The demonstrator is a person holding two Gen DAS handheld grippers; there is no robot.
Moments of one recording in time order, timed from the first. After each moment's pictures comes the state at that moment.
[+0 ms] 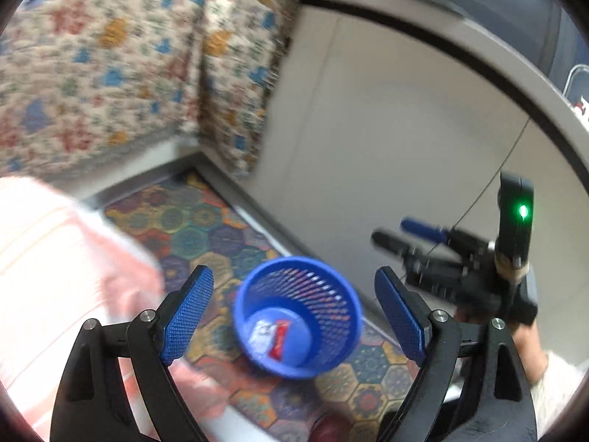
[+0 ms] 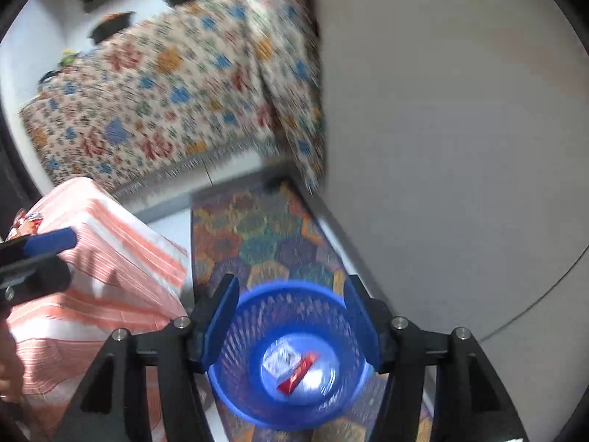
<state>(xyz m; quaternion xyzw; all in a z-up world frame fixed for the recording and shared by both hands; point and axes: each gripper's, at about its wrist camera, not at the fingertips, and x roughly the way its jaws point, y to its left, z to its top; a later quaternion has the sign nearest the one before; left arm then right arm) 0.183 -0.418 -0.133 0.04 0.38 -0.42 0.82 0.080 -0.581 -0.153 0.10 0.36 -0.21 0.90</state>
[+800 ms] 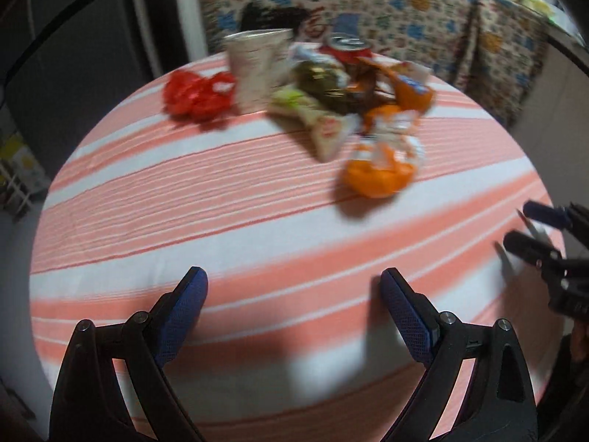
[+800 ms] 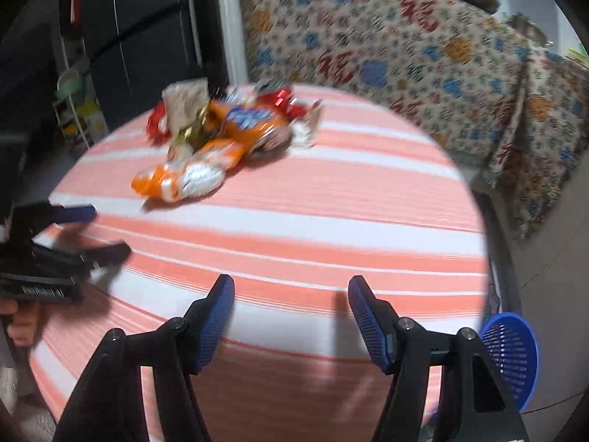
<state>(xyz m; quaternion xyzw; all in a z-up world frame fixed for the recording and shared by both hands) 0.201 0.002 -0.206 0.04 0.45 -0.05 0.89 0.180 -0.169 -0.174 -0.03 0.43 0.06 0.90</state>
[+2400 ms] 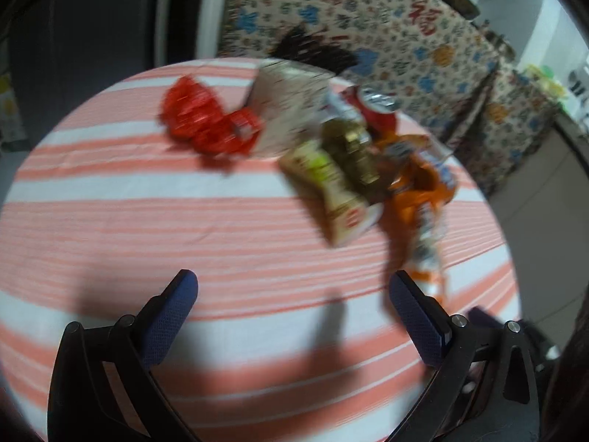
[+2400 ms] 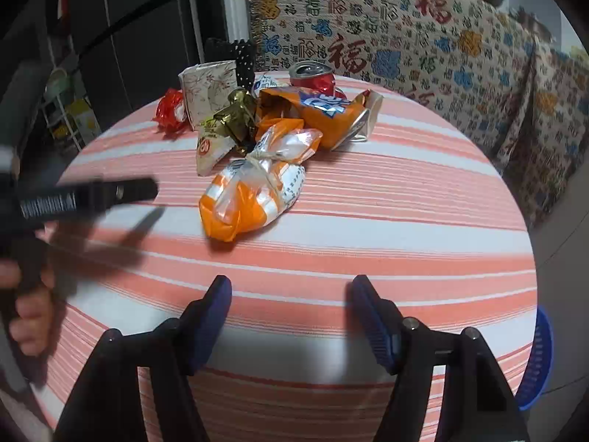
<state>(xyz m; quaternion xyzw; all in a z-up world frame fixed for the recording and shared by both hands) 0.248 0.027 -0.188 -0.10 0.43 -0.11 0.89 0.194 -0.104 -0.187 -0.03 0.43 0.04 0.90</state>
